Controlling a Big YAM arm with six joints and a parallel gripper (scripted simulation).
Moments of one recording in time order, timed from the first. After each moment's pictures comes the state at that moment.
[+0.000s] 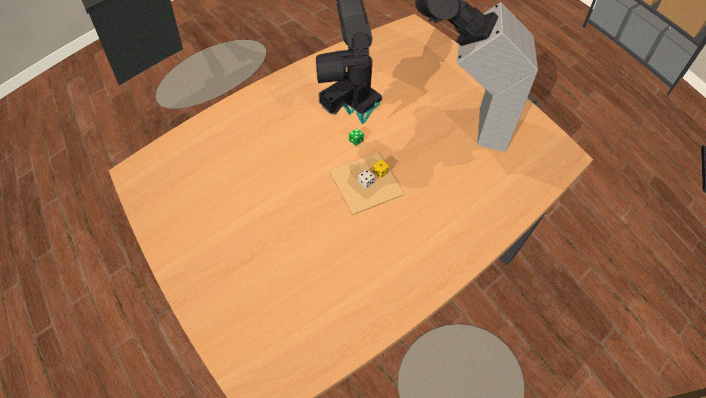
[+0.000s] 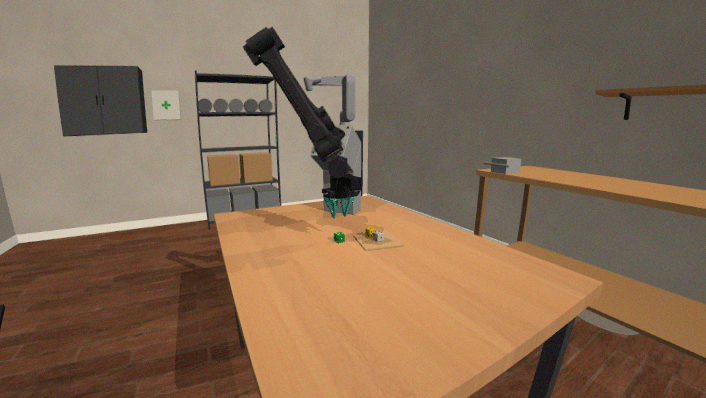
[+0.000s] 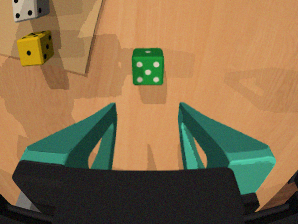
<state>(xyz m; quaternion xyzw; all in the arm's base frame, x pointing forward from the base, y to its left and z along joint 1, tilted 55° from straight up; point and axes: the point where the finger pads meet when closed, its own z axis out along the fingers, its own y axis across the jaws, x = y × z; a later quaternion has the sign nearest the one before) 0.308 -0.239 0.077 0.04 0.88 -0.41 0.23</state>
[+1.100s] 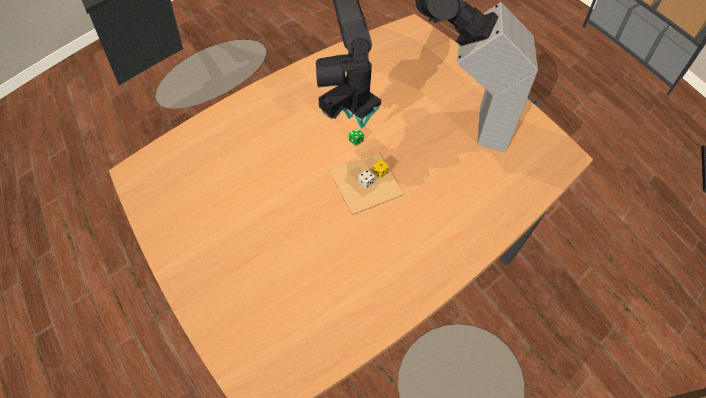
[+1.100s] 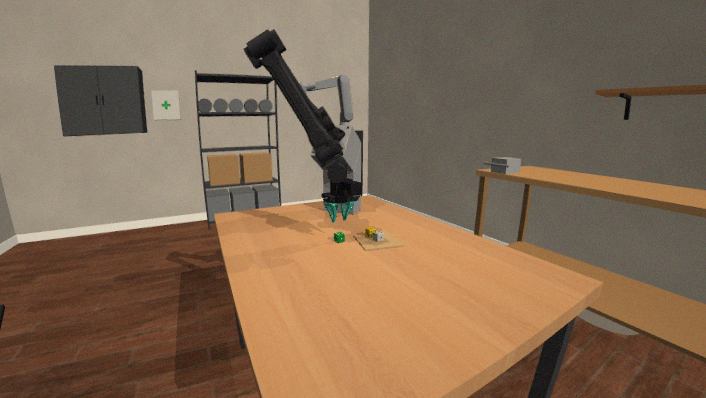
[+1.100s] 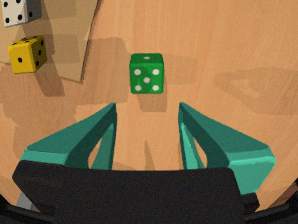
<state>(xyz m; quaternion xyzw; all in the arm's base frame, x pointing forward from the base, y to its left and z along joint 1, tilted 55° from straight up) 0.314 -0.251 0.069 0.04 0.88 -0.41 0.23</state>
